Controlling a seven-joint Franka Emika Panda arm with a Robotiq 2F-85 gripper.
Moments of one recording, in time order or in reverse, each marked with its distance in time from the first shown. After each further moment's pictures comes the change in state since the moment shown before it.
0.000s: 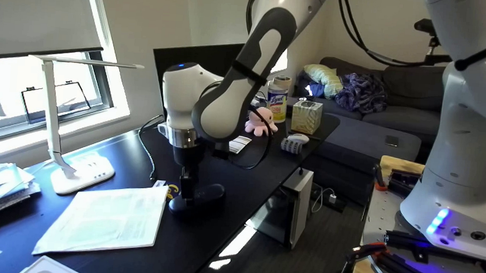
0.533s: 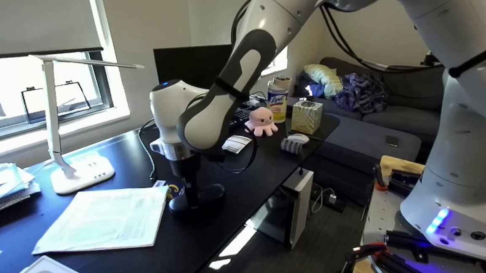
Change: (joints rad) arm -0.001 0.141 -0.002 0.164 -0.014 -0.162 -0.209
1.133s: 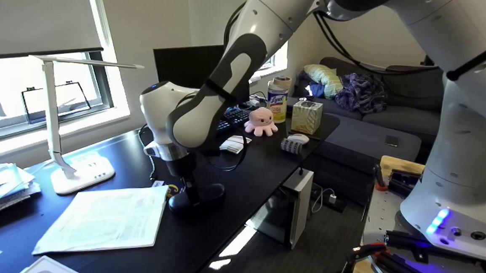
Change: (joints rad) arm 0.000 0.058 0.001 0.114 -0.018 -0.132 -0.132
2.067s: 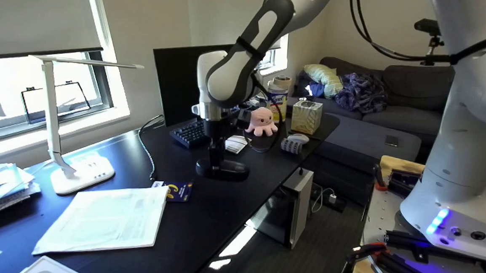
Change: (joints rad) arm -0.243 -0.282 0.022 -0.359 0.279 0.196 0.046
